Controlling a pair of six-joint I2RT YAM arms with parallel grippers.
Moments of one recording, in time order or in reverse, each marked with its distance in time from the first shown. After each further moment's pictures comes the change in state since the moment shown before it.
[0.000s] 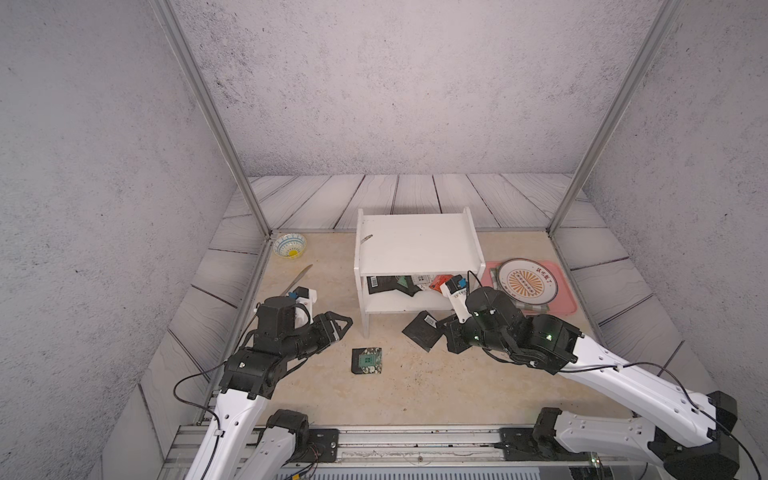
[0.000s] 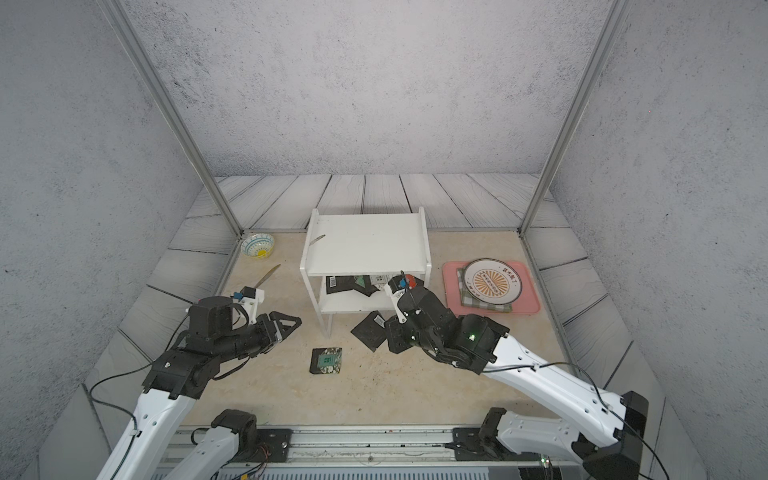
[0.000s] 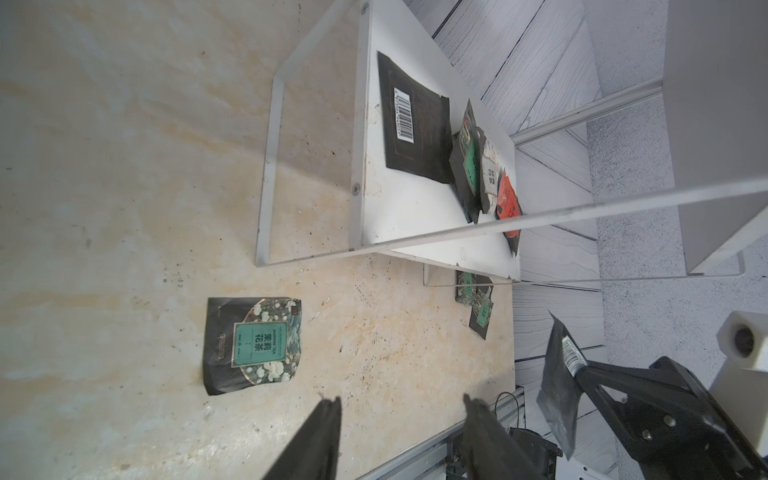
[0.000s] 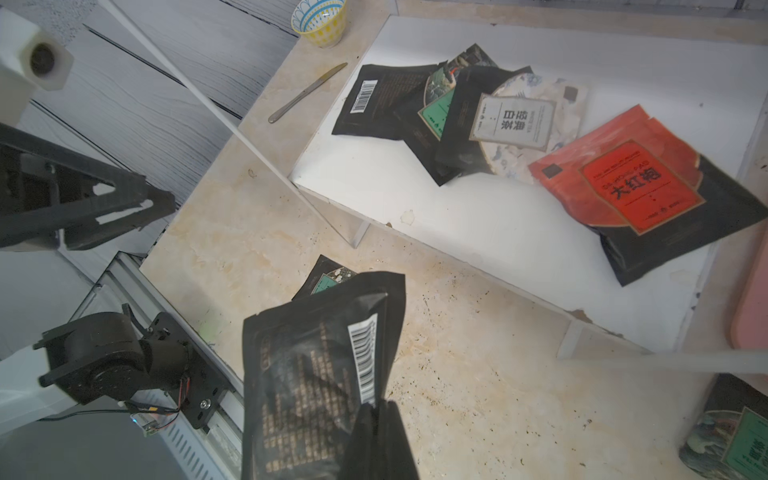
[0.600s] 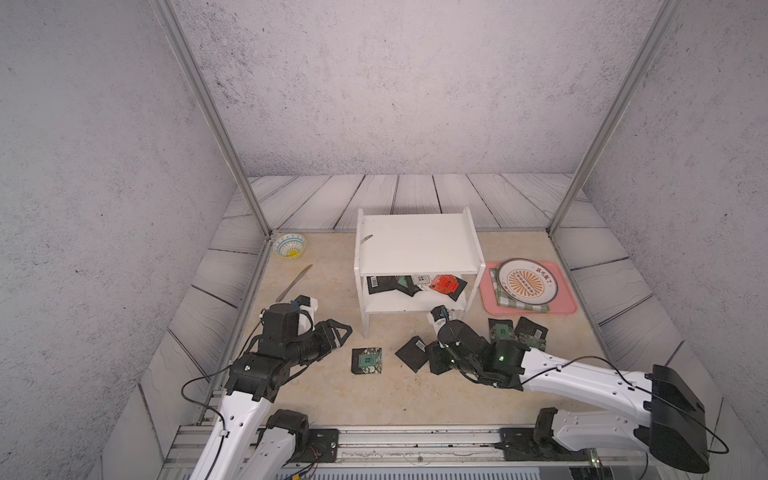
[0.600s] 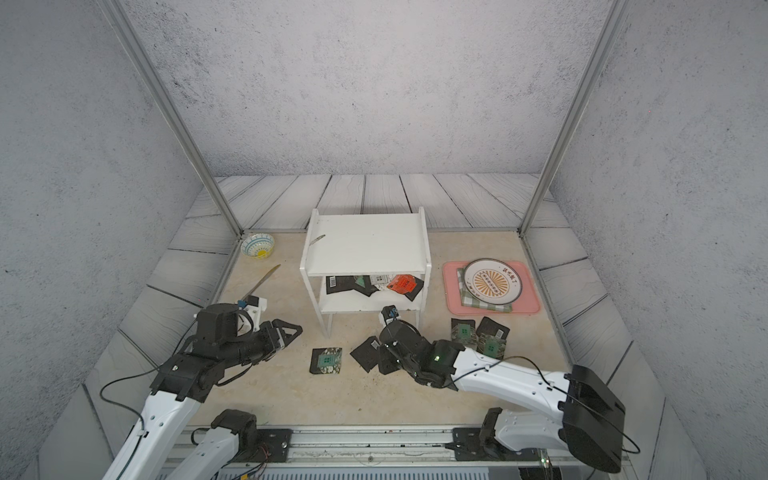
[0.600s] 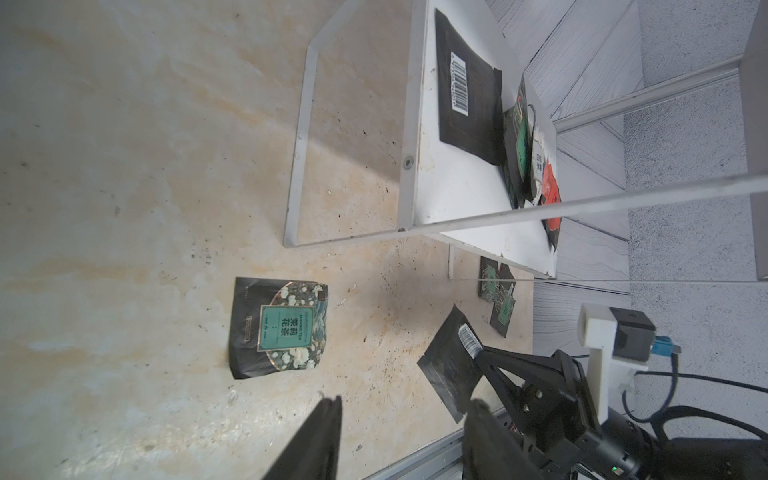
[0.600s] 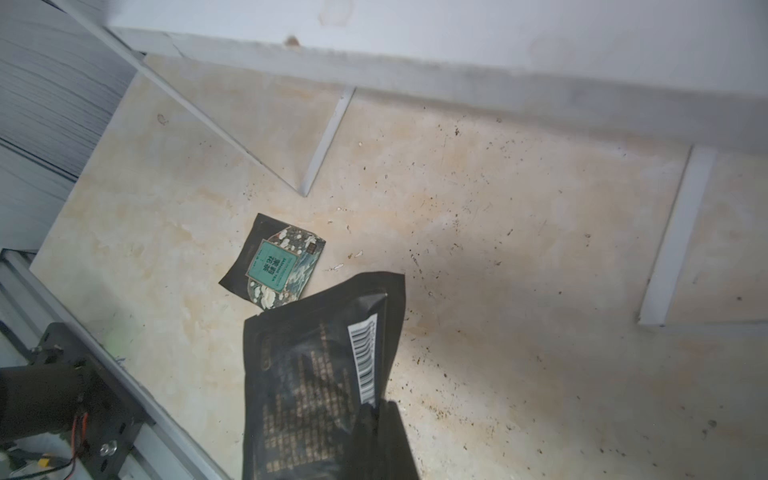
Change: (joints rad) left arm 0.000 -0.024 -0.084 0.001 -0.019 -0.001; right arm 0.075 0.159 -0.332 0.388 0.086 0.169
